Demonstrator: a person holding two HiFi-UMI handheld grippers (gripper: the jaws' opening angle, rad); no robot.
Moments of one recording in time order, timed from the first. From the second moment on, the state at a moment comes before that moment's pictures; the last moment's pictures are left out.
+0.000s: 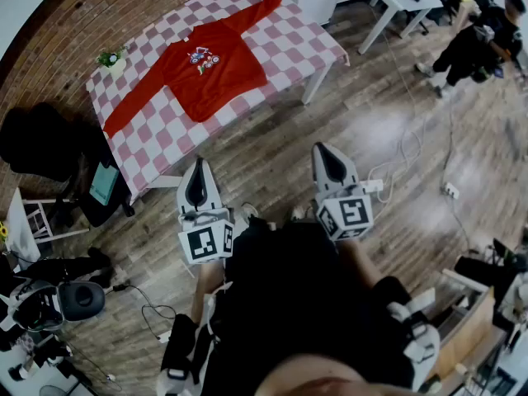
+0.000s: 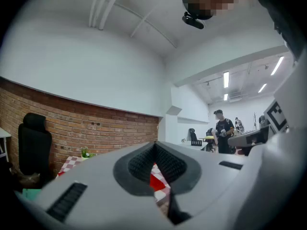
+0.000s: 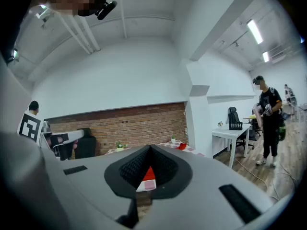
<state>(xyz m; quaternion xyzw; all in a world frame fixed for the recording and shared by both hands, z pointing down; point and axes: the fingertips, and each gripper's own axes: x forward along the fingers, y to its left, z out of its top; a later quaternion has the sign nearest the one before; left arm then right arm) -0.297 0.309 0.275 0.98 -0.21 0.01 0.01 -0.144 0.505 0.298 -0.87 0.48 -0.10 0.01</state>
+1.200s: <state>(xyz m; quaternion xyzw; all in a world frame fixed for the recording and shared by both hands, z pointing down) -0.300 0.273 0.298 0.99 -0.15 0.02 0.04 -0.165 0.454 0.306 -0.89 0.45 -0.10 0.02</state>
